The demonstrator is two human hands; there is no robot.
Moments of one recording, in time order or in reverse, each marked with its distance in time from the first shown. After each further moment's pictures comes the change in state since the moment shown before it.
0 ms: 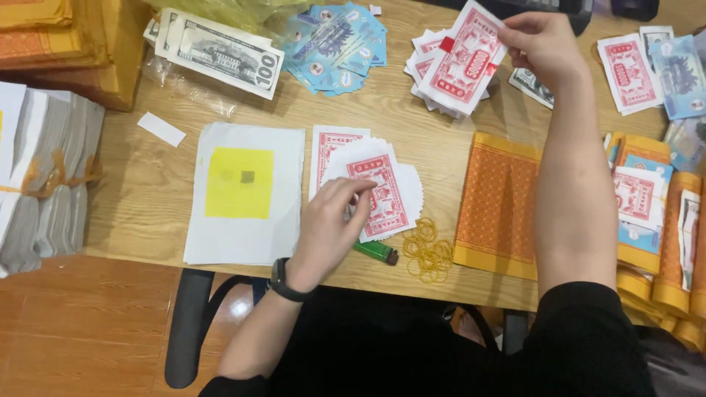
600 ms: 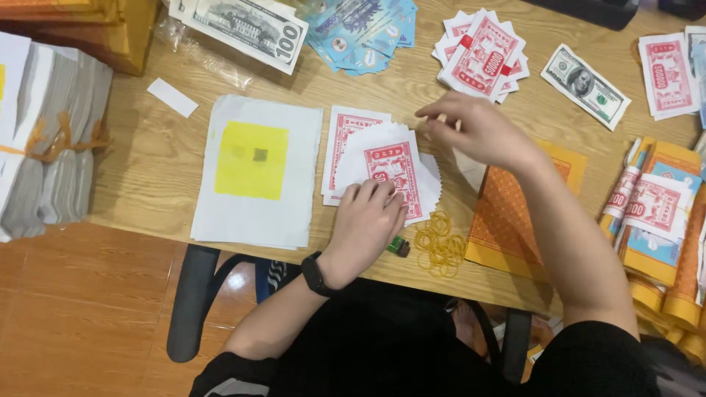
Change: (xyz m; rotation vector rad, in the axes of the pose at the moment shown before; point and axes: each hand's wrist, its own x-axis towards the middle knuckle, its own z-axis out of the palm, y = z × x) left_hand -0.029 -0.030 0.055 0.470 -0.031 0.250; right_hand -0.124 -0.073 0.118 -0.459 -0.426 -0.433
